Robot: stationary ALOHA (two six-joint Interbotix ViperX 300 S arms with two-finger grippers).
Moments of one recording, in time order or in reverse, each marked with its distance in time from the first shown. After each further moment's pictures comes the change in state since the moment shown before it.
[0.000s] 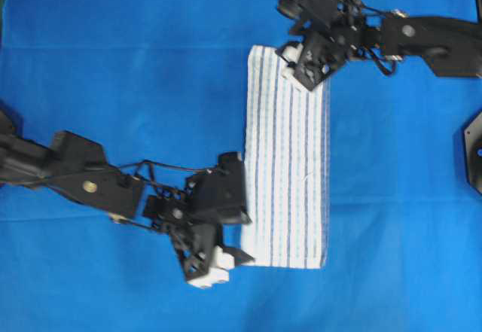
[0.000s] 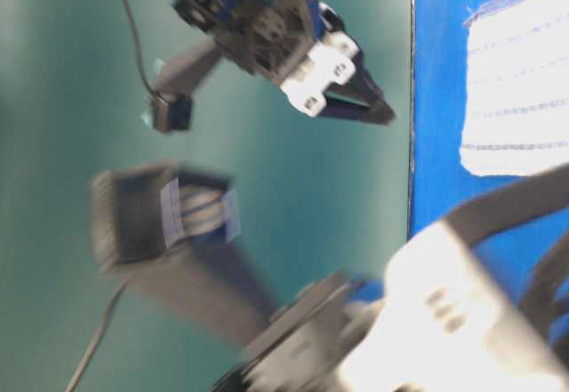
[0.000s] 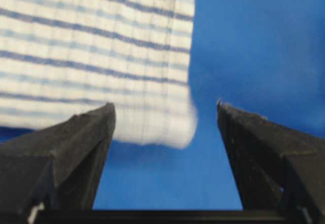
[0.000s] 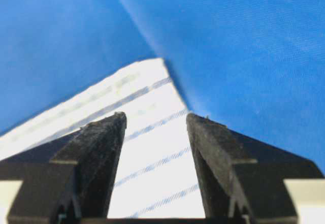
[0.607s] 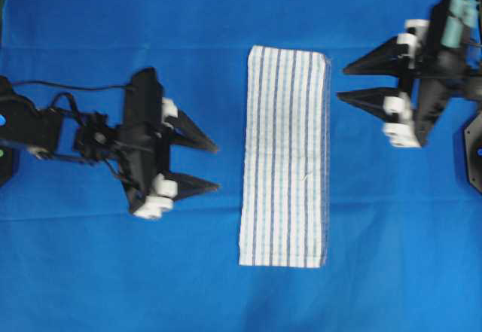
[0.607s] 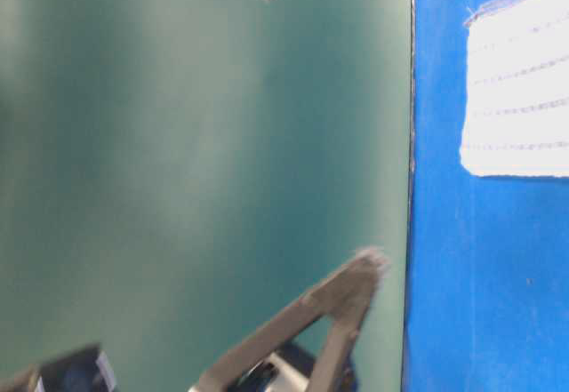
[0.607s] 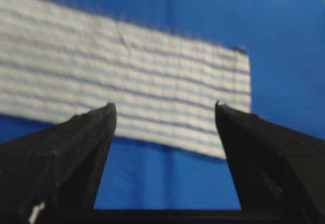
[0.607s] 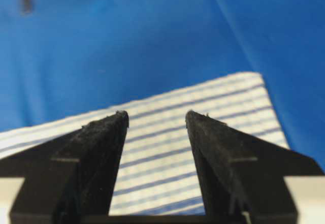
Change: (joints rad) left arm 0.173 -0.321 0.308 0.006 -0.250 0.176; right arm 0.187 -0.592 0.354 -0.003 -0.166 0.000
